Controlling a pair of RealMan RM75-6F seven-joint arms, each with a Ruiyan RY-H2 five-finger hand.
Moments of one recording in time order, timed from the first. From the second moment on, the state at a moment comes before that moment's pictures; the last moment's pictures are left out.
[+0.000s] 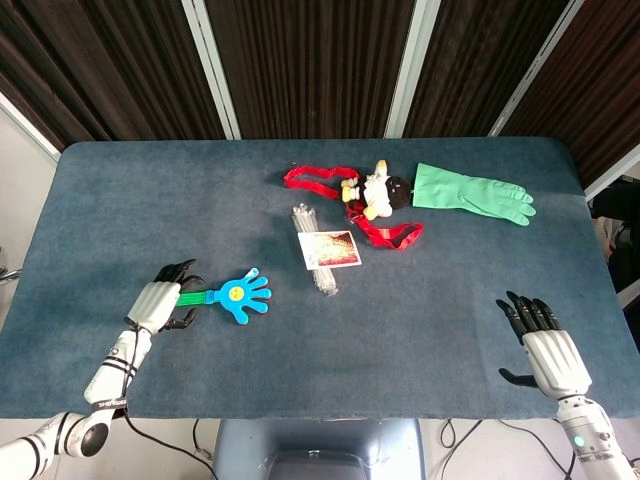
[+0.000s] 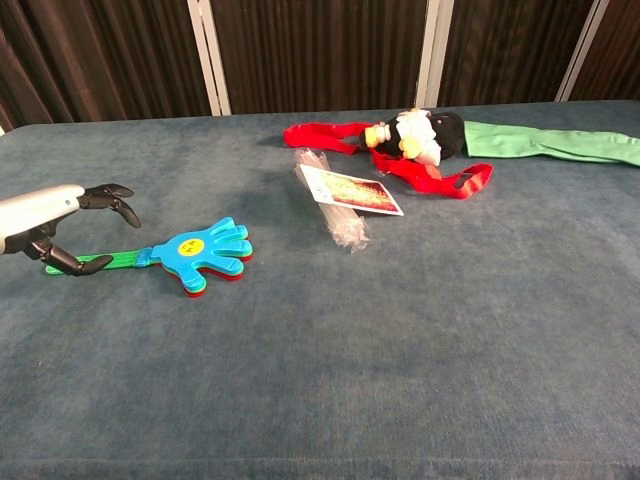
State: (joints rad) left arm -0.54 -1.51 -0.17 -1.27 1.30 0.90 -0.04; right arm 0.14 -1.13 -0.01 -1.64 -1.52 1.32 -0.10
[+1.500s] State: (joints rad) left arm -0.62 -1.63 -0.15 -1.10 1.23 0.83 -0.05; right arm 0.14 -1.11 -0.01 -1.65 -1.53 1.34 -0.07
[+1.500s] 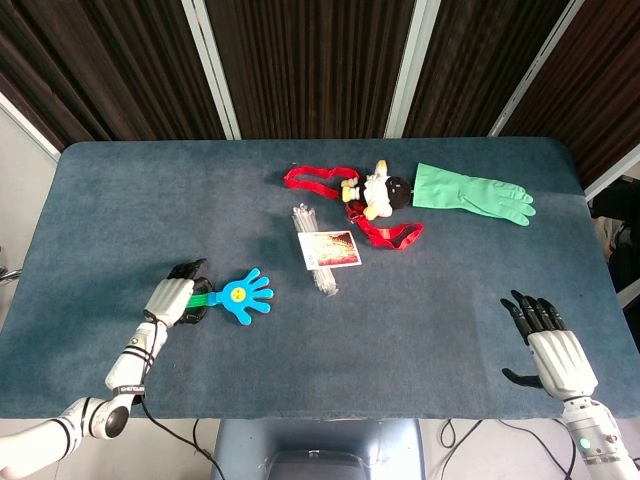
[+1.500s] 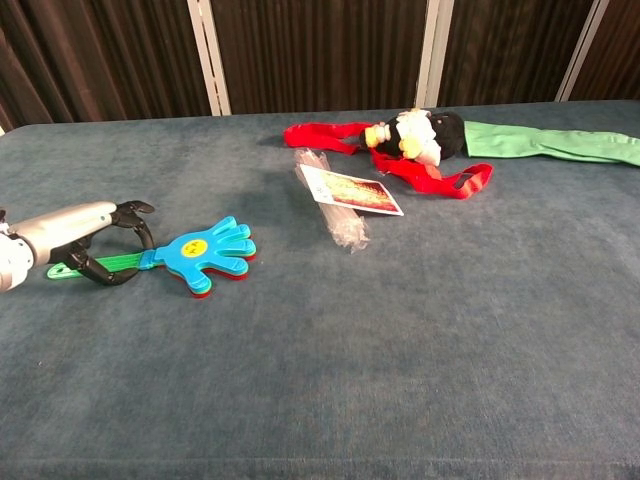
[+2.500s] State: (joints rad) left arm -0.58 -1.69 -0.15 -0.96 1.38 0.98 -0.57; right arm 0.14 -1.11 -0.02 -1.65 -1.53 1.33 -0.08
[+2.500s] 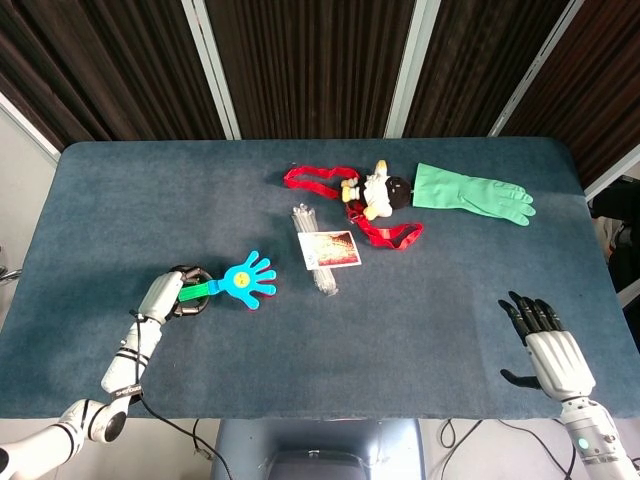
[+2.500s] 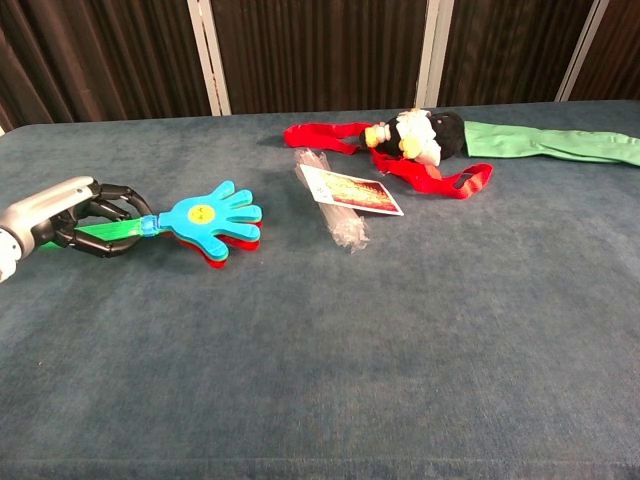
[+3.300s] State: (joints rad) left arm -0.58 -1.68 -0.07 -0.89 1.58 1.22 -1.16; right arm 0.14 -1.11 -0.02 -1.65 -1.53 1.31 -0.08
